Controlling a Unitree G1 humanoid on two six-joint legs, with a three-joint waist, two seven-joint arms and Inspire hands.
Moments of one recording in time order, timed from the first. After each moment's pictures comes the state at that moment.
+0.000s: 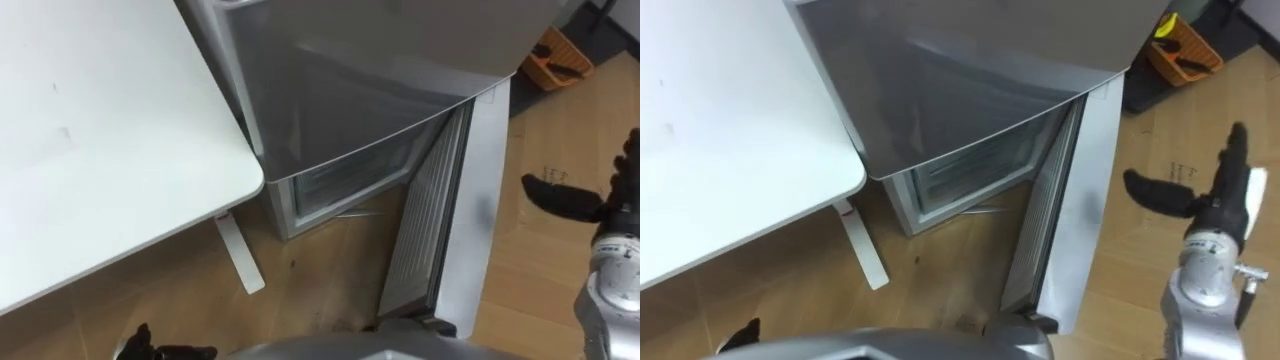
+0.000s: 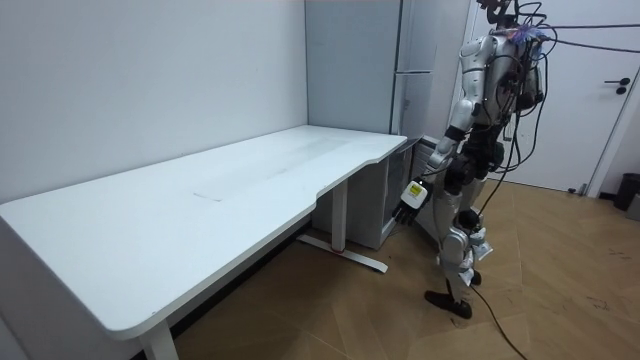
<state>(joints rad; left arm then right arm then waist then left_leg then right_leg) 0.24 0.25 0.12 1.06 -0.05 -0.01 0.08 0.29 -0.27 -0.21 0.23 0.13 -0.04 -0.27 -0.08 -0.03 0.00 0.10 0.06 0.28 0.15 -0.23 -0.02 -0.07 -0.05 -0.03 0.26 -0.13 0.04</state>
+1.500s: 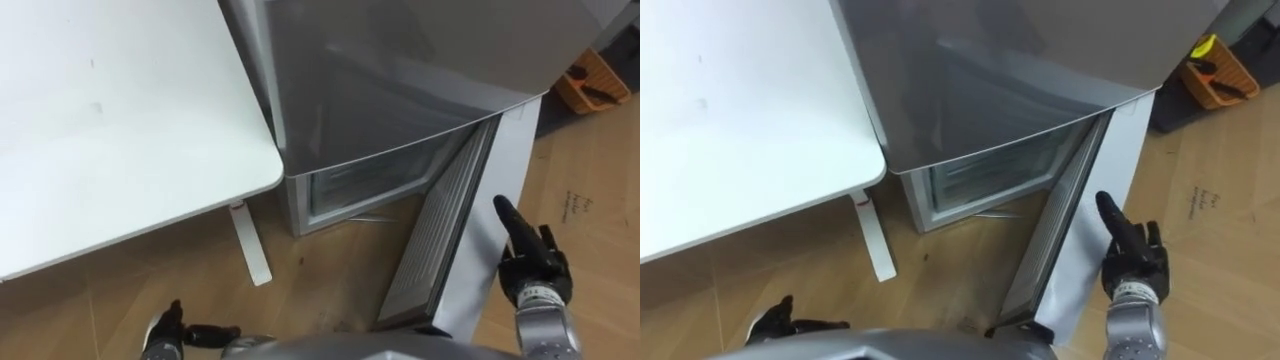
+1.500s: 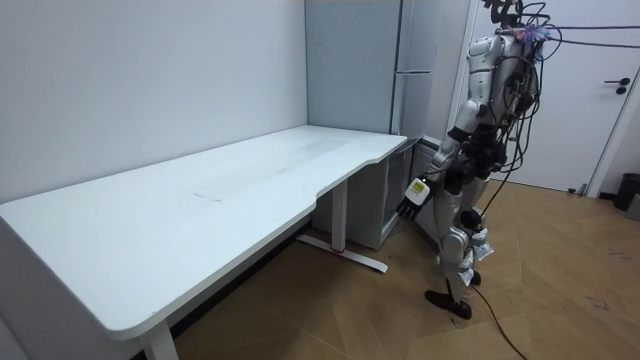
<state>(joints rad) 0.18 0.22 -0.10 1.01 -0.05 0.04 0.13 0.28 -0.25 0.14 0.51 1.35 -0.29 -0.14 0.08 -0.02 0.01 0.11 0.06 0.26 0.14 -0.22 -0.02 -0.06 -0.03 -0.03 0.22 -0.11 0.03</state>
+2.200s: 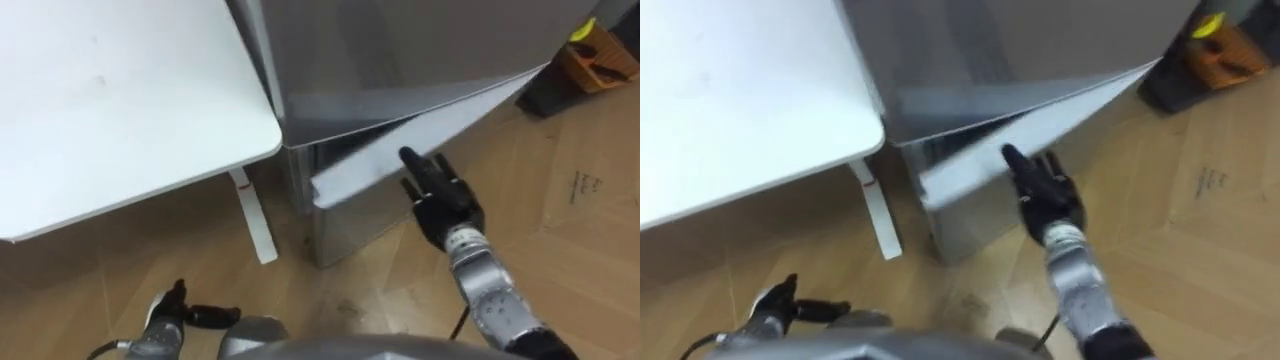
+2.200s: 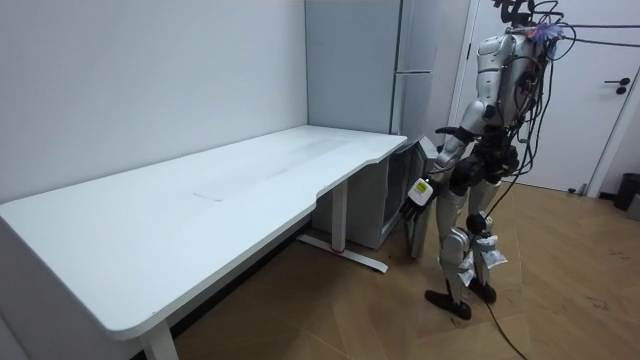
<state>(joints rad) 0.15 0.24 -0.14 0.95 -0.11 0.08 0.12 0.03 -0.23 0.47 0.54 1.36 -0.11 0.08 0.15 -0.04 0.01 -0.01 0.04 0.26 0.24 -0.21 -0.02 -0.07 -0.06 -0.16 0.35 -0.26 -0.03</state>
